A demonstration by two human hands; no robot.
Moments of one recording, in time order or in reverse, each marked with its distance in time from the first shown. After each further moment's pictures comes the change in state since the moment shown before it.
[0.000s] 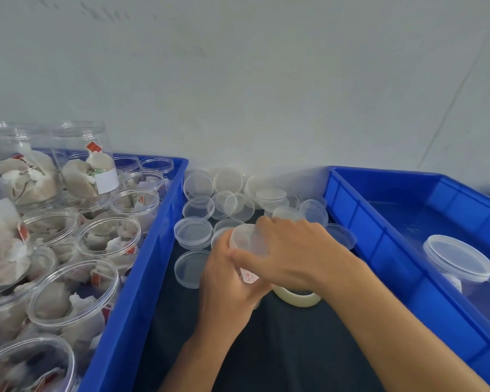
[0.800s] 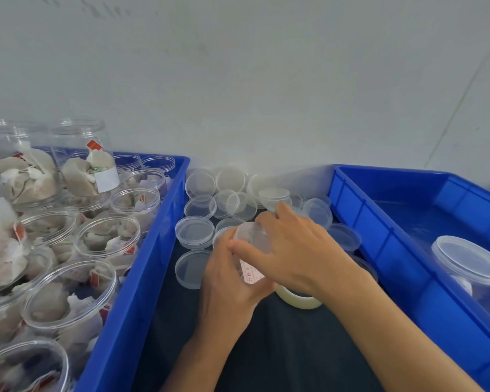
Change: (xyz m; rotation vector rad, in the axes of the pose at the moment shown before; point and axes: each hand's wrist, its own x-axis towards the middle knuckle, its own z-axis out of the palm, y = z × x) left_hand 0.001 0.000 0.000 -0.027 0.028 0.038; right_hand -0.003 0.004 0.001 0.120 -0.011 -0.018
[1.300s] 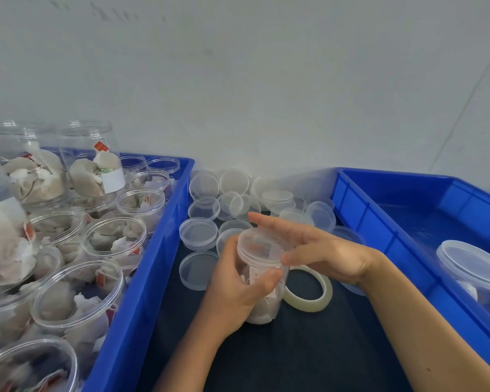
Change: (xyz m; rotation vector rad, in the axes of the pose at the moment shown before) left_hand 0.007 -0.012 -0.005 -0.350 -0.194 -0.217; right_hand 0.006 0.055 -0.009 1.000 -0.560 -0.197
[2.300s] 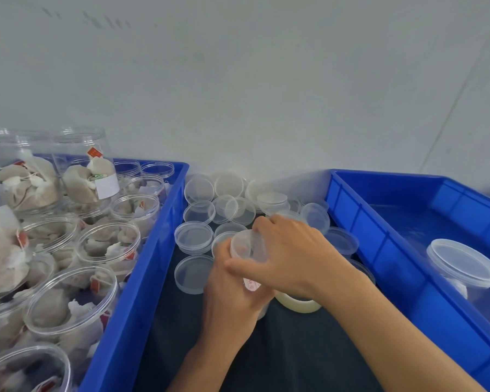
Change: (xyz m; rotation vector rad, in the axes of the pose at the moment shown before) left_hand -0.011 0.008 0.017 0.322 0.208 0.143; right_hand 0.019 -0.022 0.050 -1.079 0.577 0.126
